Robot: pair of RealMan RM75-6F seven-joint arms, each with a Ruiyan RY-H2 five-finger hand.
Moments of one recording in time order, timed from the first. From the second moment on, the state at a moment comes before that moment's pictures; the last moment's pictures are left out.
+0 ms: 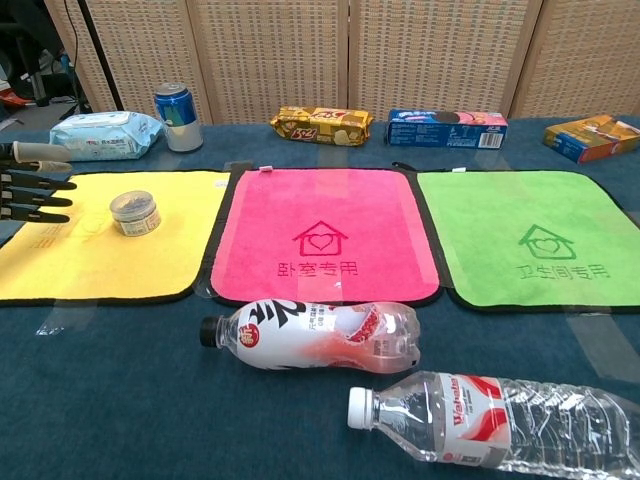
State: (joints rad) left arm -0.54 -1.27 -0.51 -1.26 1.18 0.14 -1.45; right arm 0.11 -1.16 0.03 -1.63 -1.46 1.37 -0.18
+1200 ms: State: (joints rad) left arm -0.50 -1.45 -0.67 -1.20 1.00 0.09 -1.06; right arm 0.12 -1.18 0.01 -1.63 -1.46 1.34 -0.20
